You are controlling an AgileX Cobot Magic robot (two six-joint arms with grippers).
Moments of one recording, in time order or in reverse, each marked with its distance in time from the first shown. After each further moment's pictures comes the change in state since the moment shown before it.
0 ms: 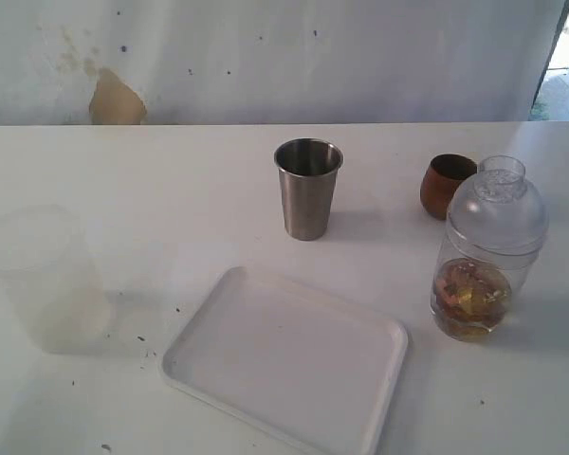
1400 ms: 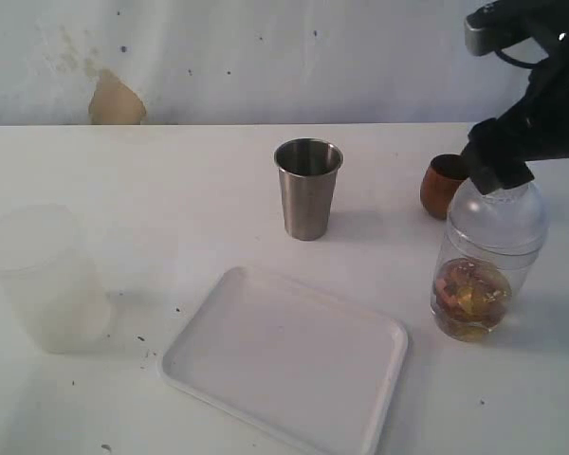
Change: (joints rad) left arm 0.000 0.000 0.000 0.000 0.000 0.000; right arm 0.184 1.051 -0.695 -0.256 0.735 -0.234
